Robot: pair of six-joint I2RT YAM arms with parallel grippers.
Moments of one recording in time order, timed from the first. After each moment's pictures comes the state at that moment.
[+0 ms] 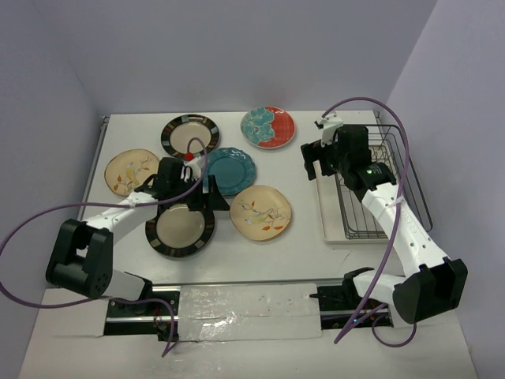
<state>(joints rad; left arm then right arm) -0.36 1.41 0.78 -0.17 0.63 -0.40 0.25 1.18 1.12 -0.52 -0.04 -0.14</state>
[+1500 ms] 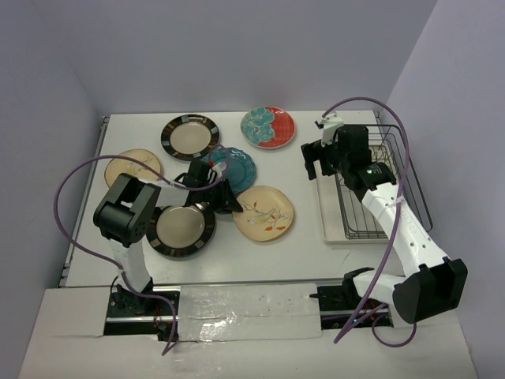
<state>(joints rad) -0.47 1.89 0.91 0.12 0.63 -0.68 0.25 1.18 1.12 -0.52 -0.03 -0.14</state>
